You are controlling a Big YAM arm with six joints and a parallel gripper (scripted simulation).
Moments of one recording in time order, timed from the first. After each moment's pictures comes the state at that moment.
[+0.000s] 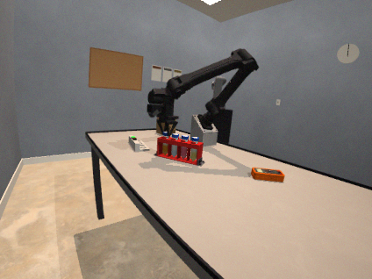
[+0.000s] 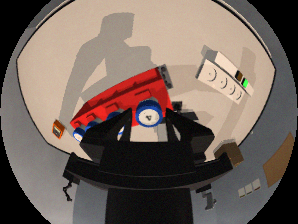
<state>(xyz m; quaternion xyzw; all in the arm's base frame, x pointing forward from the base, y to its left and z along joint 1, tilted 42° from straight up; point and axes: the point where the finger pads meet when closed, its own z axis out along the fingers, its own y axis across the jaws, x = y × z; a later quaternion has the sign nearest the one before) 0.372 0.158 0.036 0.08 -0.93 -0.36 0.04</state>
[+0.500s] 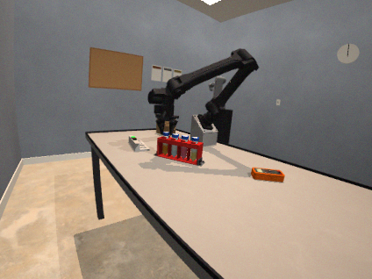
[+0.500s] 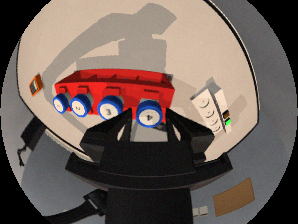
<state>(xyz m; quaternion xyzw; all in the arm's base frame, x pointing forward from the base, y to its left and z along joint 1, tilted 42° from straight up) 0.372 0.158 0.036 0.32 -0.88 -0.35 -0.06</state>
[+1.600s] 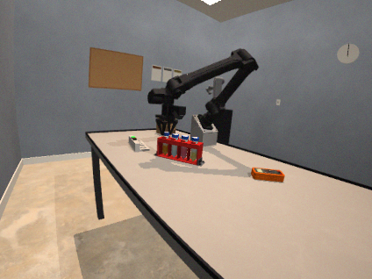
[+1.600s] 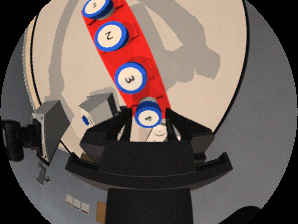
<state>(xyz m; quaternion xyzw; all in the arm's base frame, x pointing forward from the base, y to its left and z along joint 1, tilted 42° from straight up) 0.373 0.158 0.036 0.72 -0.59 -0.28 -0.23</state>
